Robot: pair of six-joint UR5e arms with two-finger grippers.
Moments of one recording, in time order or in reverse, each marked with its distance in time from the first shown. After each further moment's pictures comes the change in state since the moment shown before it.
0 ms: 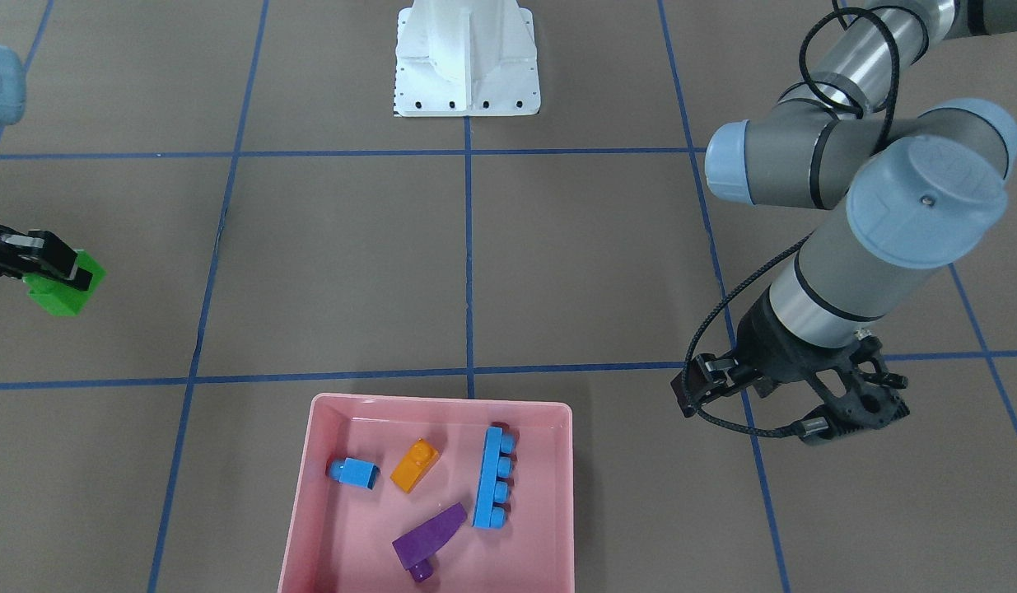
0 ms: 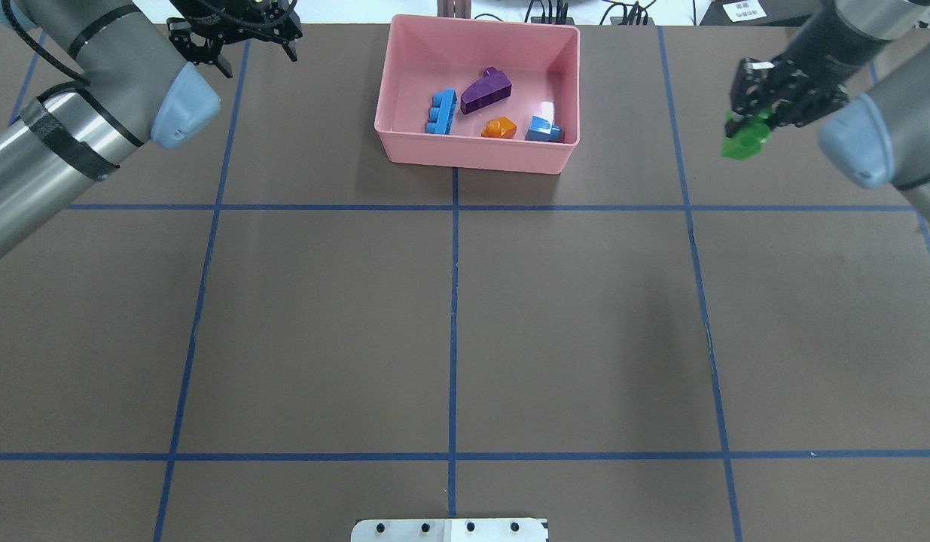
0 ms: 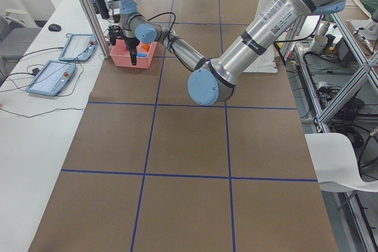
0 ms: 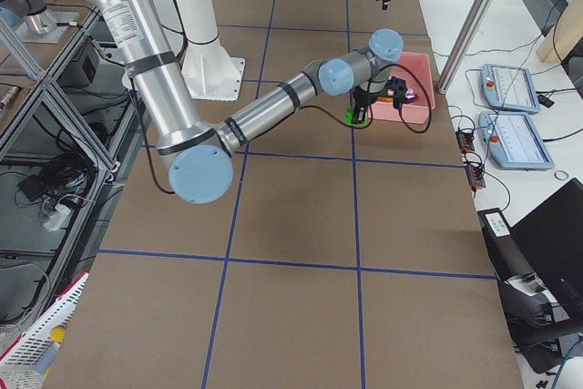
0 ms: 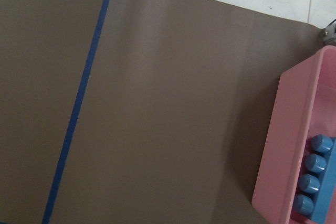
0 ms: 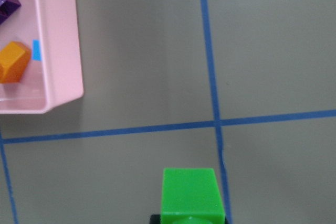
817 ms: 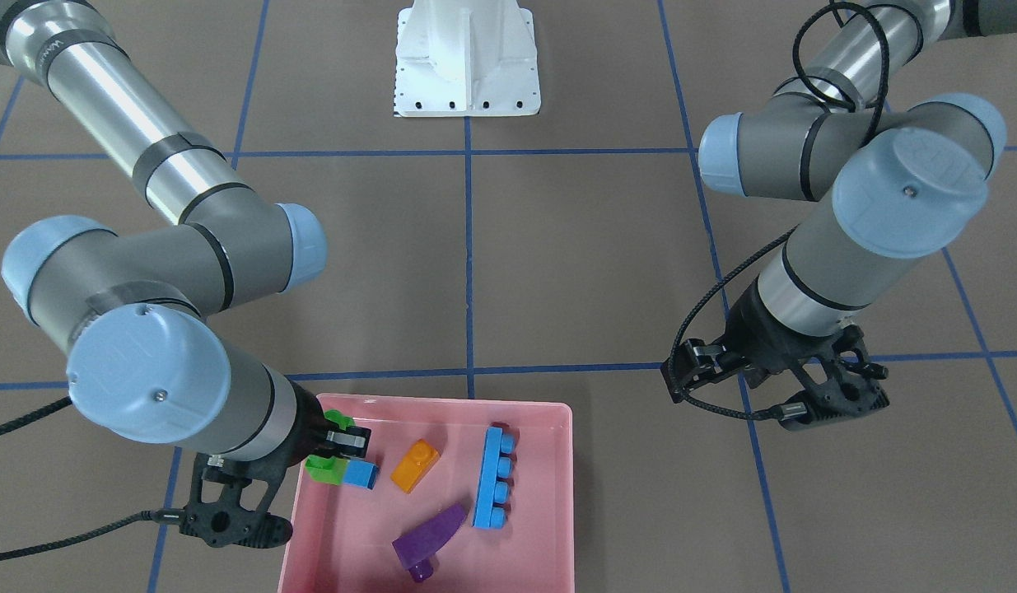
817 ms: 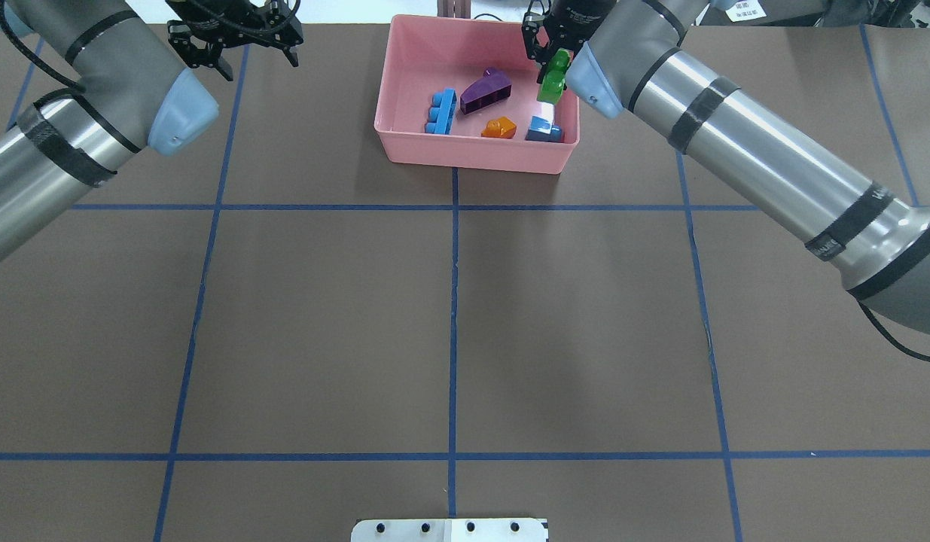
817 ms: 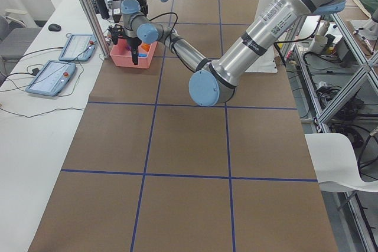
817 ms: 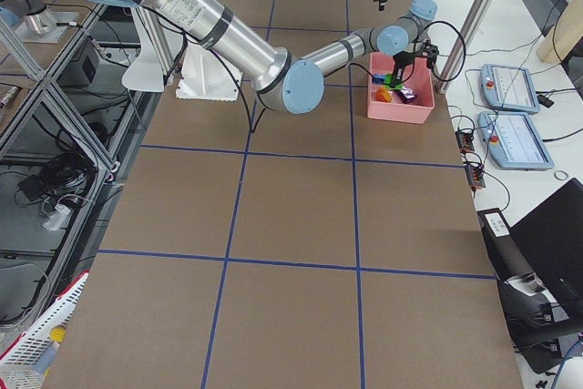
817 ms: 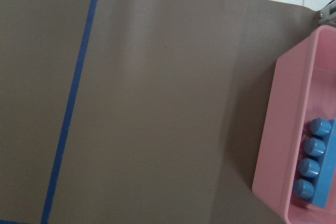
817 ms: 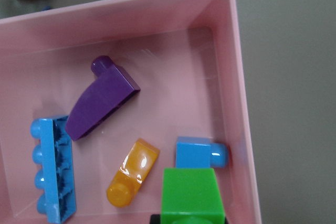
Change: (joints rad) left arm 0.003 0.018 -0.031 0.006 0.000 0.035; right arm -0.166 0.529 -0.777 0.415 -0.172 0.290
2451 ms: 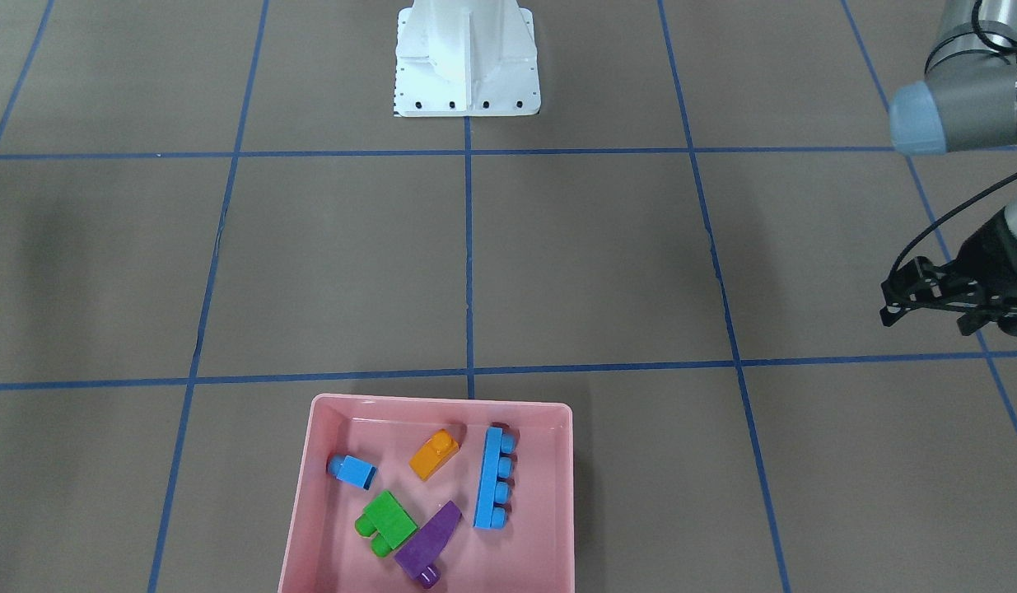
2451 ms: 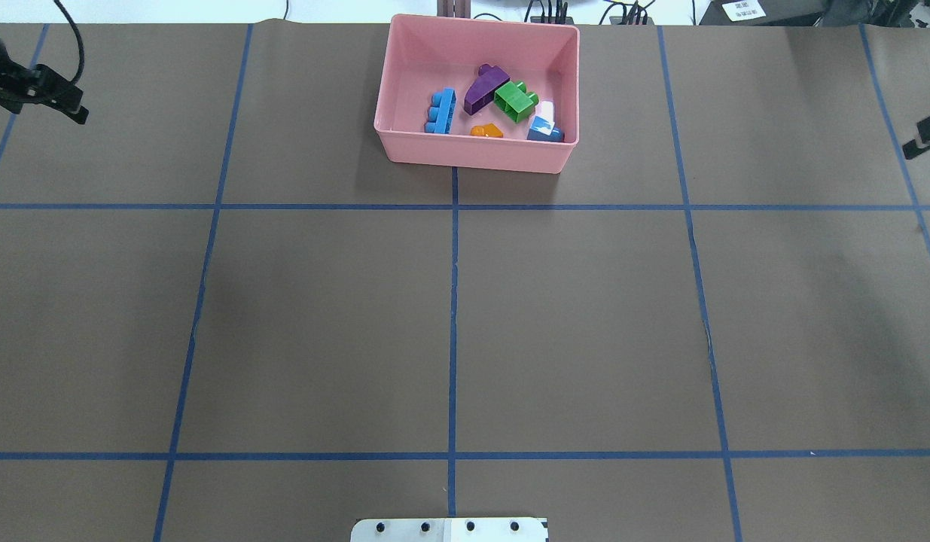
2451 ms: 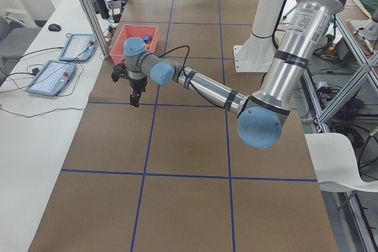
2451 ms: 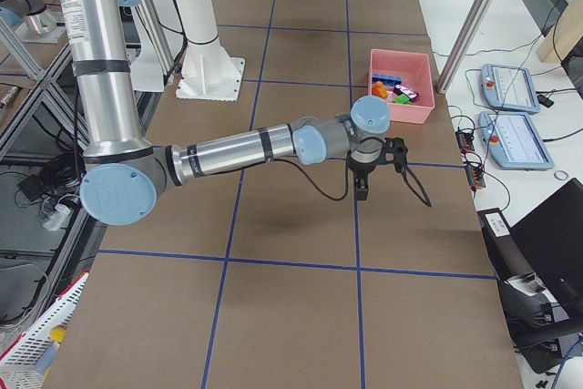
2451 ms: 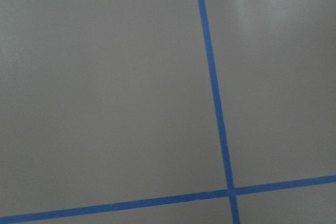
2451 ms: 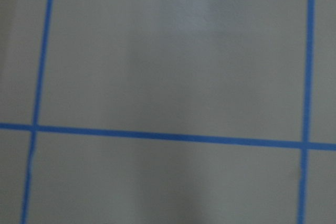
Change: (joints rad) left arm -0.228 0.460 -0.231 0.005 -0.079 0.664; right arm 0.453 -0.998 0.794 -0.124 0.127 -0.807
